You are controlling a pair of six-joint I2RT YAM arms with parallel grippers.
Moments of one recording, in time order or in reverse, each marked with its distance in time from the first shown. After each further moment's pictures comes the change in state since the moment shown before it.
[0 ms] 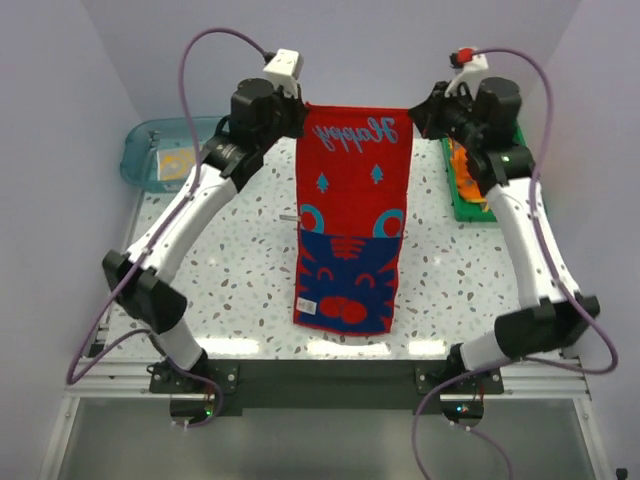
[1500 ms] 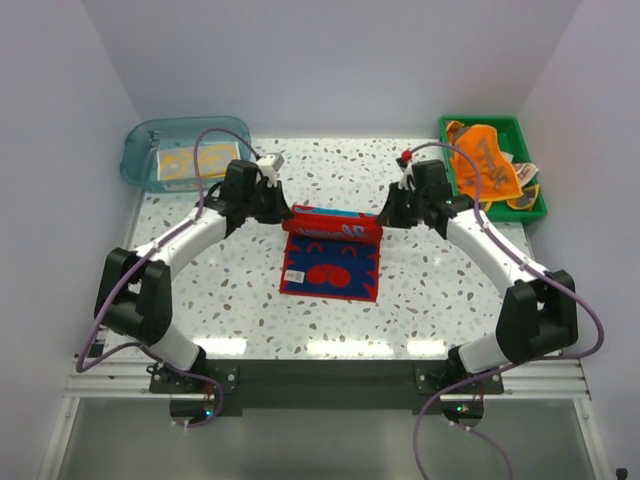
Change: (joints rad) left arm 0.198 -0.028 -0.748 0.134 0.434 -0.171; right arm 0.142 0.080 -0.588 -0.033 0.031 0.213
